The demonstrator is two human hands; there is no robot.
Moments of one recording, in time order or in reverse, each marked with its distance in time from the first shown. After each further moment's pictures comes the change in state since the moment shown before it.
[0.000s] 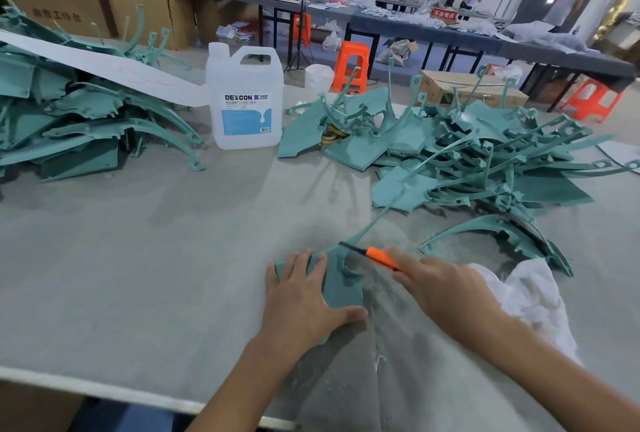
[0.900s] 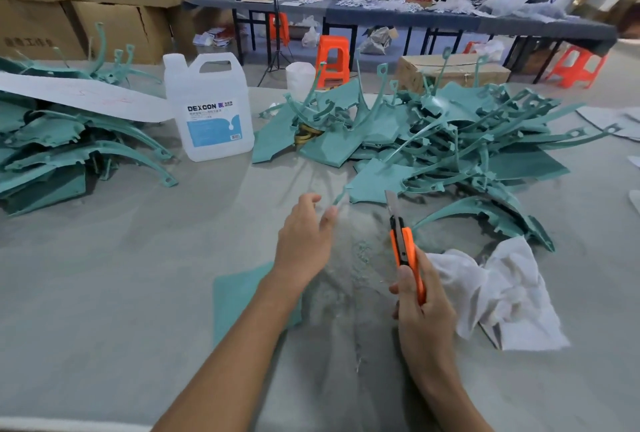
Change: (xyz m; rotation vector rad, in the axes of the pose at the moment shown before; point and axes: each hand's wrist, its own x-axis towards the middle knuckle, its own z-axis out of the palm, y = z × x) left_hand 0.068 0.055 -0.047 -0.500 0.175 0.026; right_hand -0.037 -0.039 0.075 0.978 0.556 0.652
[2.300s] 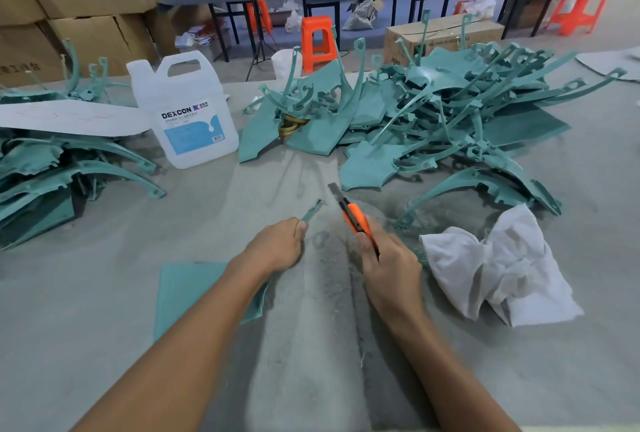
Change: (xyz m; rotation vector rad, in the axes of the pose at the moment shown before) left_hand 0.045 -0.058 -0.004 0.519 -0.385 0.010; right_hand 0.036 -0.022 0.042 -0.277 -0.181 0.016
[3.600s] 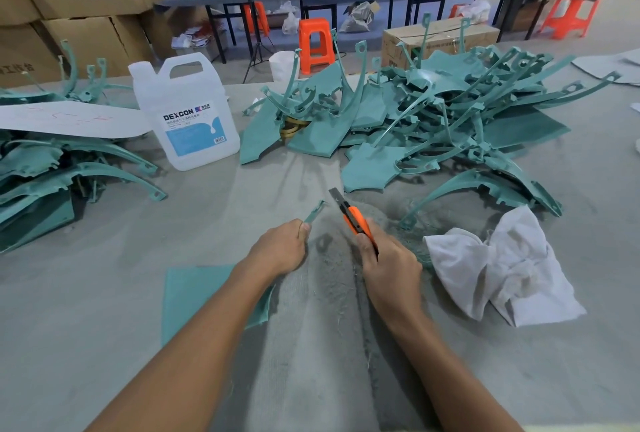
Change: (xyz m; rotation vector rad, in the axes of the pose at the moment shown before) left_hand -0.004 0.002 0.001 -0.002 0.027 0.014; right_hand 0.000 -0.002 0.009 -0.035 0.084 -0.047
